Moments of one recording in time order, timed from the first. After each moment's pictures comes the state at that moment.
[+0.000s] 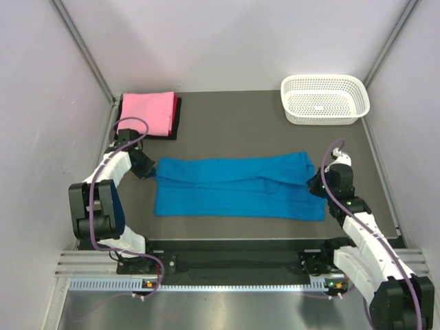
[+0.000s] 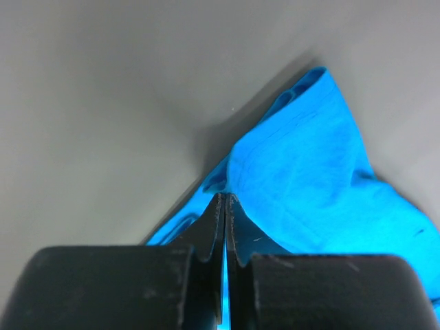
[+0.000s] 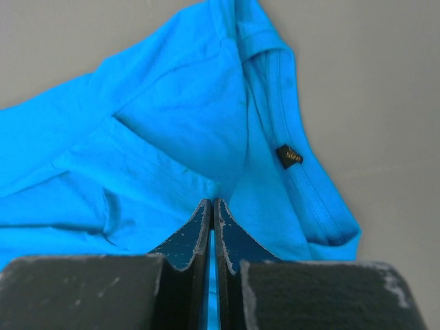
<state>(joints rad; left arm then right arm) 0.12 1.55 0.98 -0.57 0.05 -0.71 0.11 0.79 0.41 -0.24 0.01 0.45</state>
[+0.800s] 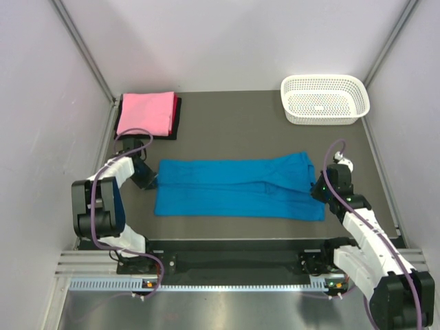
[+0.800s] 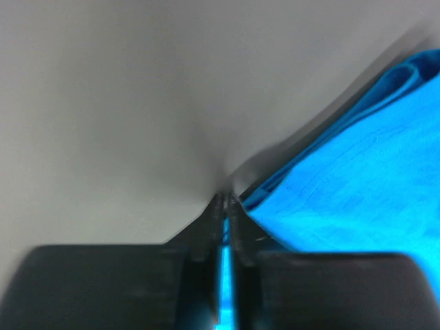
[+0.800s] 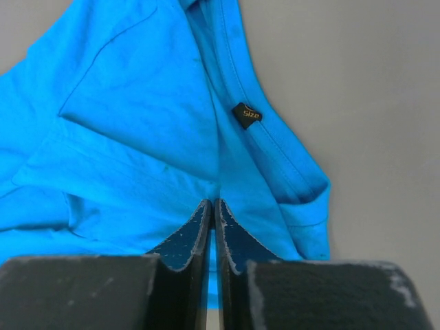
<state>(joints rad) 0.12 1.56 0.86 -0.53 0.01 -0.68 0.11 0.82 0.45 -0.41 0.09 0.52</state>
